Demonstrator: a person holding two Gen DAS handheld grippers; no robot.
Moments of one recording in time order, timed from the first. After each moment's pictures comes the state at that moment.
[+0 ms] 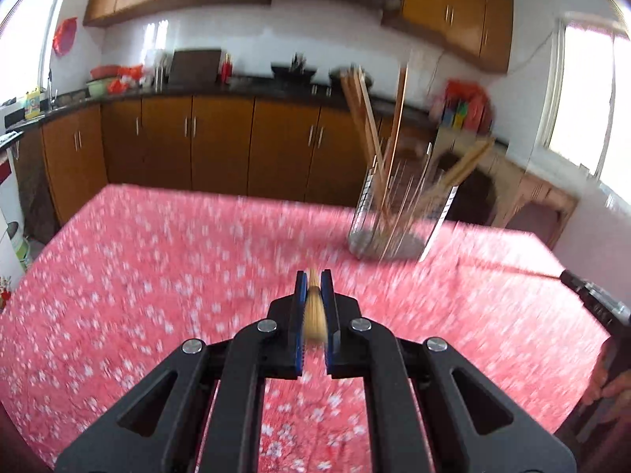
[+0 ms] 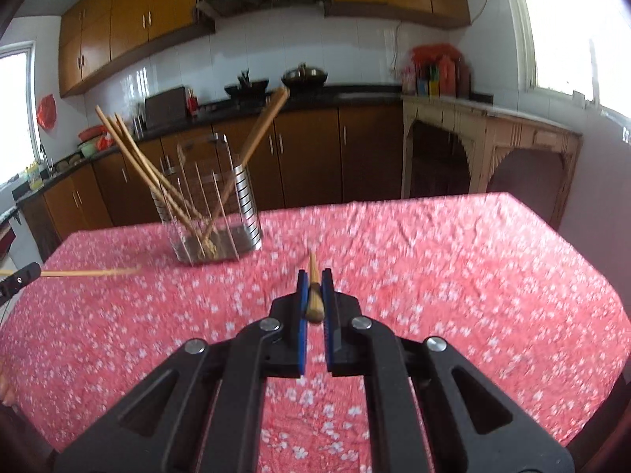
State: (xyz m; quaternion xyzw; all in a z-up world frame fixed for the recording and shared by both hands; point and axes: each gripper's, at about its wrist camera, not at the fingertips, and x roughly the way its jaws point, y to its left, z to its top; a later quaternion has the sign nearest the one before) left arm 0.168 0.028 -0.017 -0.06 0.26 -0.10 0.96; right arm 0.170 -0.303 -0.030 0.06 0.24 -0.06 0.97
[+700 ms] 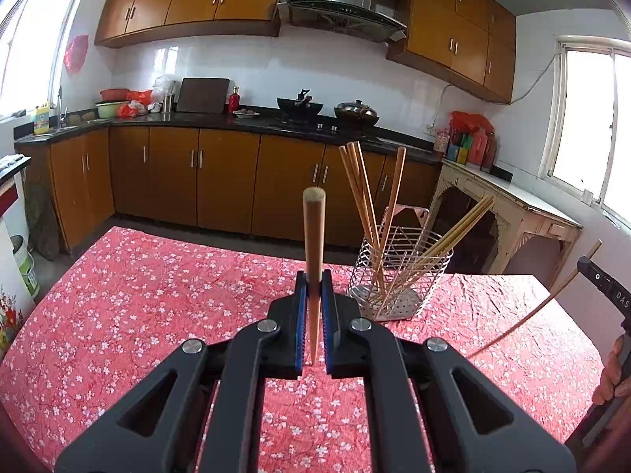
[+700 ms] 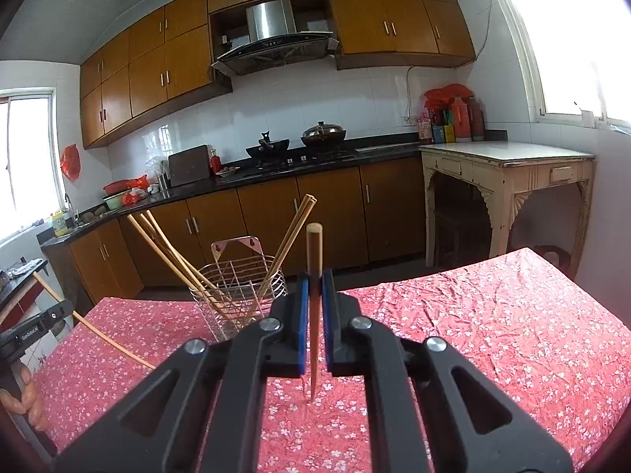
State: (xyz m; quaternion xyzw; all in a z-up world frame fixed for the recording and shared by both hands) left arm 0.188 0.015 0.024 -0.06 0.22 -0.08 0.97; right arm 0.183 -0.316 0.044 0.10 0.16 -0.02 0.98
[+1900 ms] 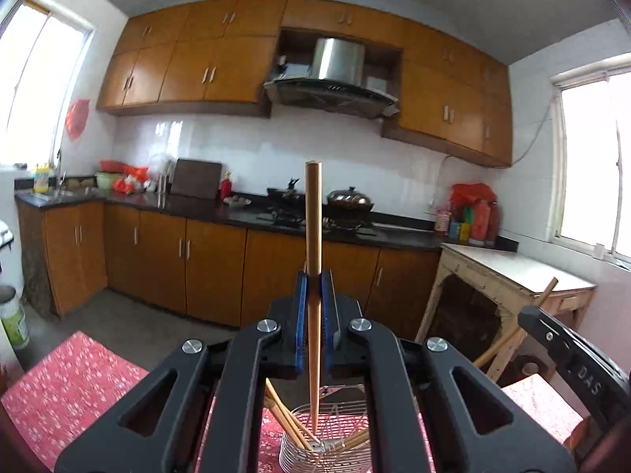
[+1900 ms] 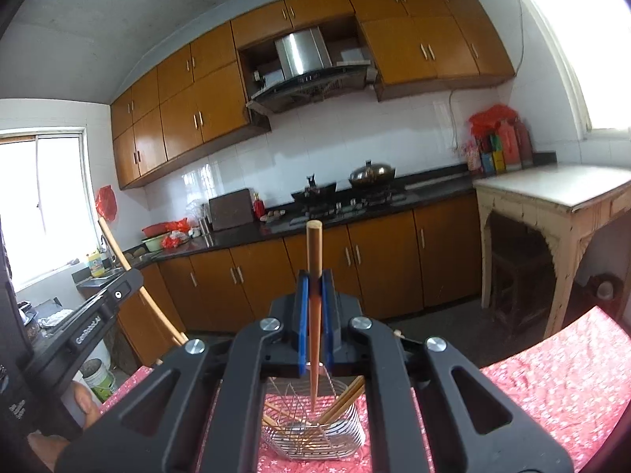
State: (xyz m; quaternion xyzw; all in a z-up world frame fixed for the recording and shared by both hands) left arm 0.286 -0.088 0.122 -0.07 0.07 -0.04 0.99; right arm 0.308 -0.303 0.129 0.13 0.10 0.07 0.98
